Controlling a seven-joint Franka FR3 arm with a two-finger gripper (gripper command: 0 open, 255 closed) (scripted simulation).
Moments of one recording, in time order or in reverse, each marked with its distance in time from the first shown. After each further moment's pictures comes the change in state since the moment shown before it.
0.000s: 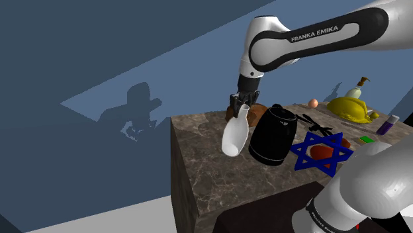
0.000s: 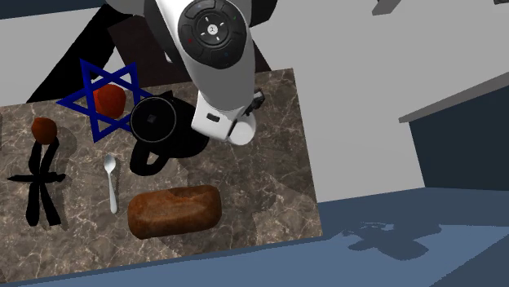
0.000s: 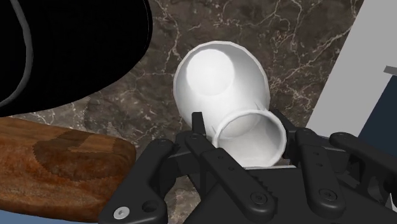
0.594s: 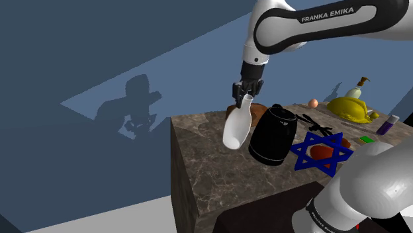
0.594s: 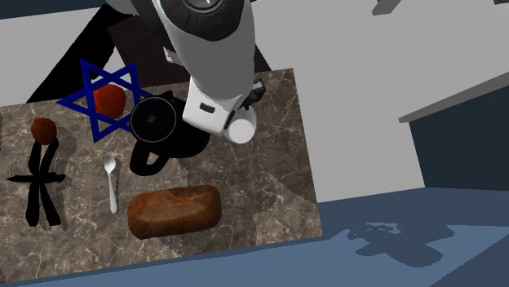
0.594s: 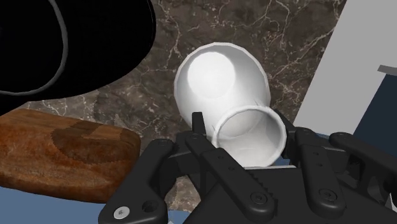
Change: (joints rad) arm 0.000 -0.033 -0.002 0.091 0.000 -0.124 0.000
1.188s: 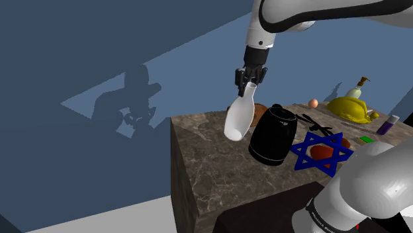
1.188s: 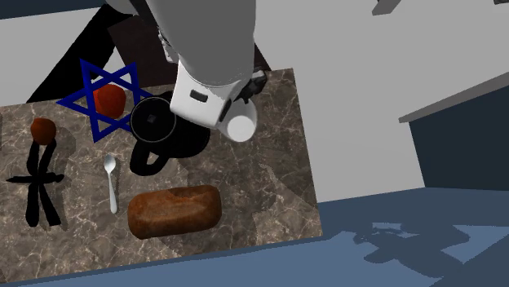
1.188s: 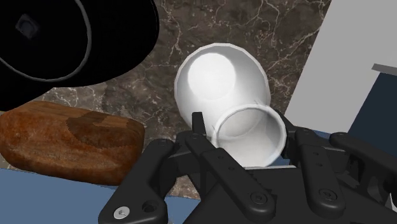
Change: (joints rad) arm -0.001 -0.006 -0.002 0.121 -0.002 -0.128 0.000
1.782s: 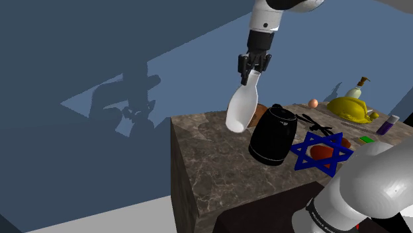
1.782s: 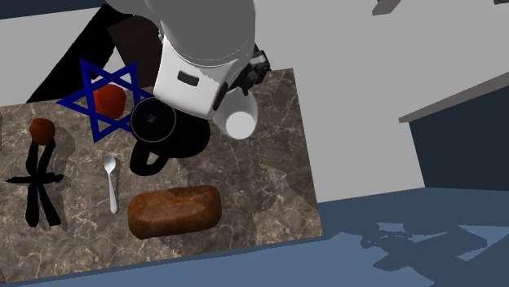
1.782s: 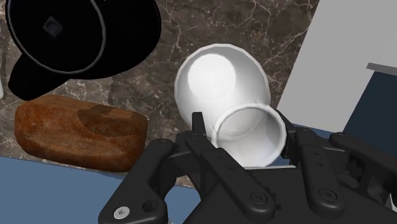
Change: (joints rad) arm 0.000 0.008 0.000 0.126 -0.001 -0.118 0.002
